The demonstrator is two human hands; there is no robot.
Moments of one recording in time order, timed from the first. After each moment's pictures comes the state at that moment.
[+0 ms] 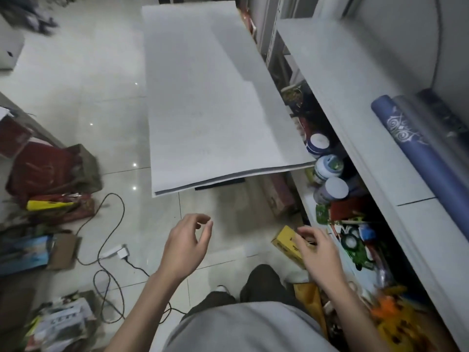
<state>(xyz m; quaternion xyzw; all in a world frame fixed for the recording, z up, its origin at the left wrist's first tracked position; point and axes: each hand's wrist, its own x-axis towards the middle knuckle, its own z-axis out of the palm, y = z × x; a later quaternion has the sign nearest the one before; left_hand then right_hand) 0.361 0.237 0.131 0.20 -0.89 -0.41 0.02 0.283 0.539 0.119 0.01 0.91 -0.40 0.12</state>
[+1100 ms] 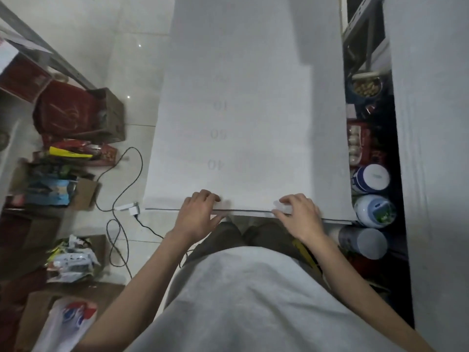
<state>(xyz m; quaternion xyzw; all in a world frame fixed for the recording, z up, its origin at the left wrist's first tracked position) 0.137 0.187 0.053 0.21 -0.94 -0.22 -0.17 -0.024 0.425 0.038 -0.22 0.92 -0.15 0.28</state>
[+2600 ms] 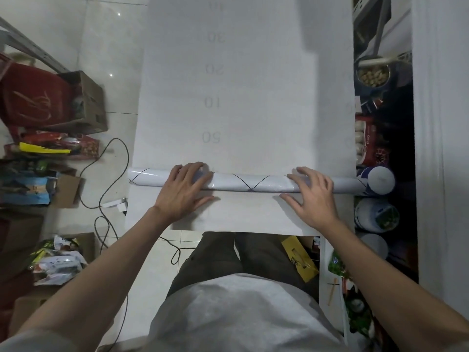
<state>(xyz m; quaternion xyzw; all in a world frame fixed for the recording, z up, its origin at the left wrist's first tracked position) 0.082 0.099 -0.029 0.01 -1.00 -0.05 0.05 -0.113 0.427 -0.020 -0.40 0.91 -0.09 0.07</state>
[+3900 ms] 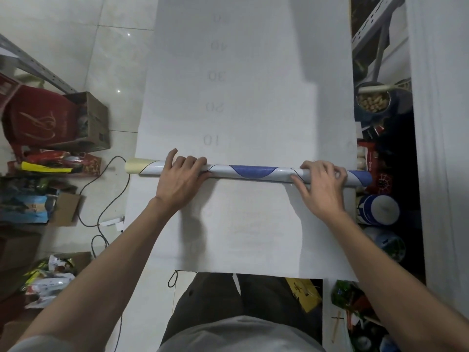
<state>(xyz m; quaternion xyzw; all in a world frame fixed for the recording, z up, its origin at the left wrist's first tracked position) -0.007 0.061 -0.017 0.12 -0.99 0.01 0.08 -0.200 0.373 -0.016 -0.31 0.94 -0.10 0.00</state>
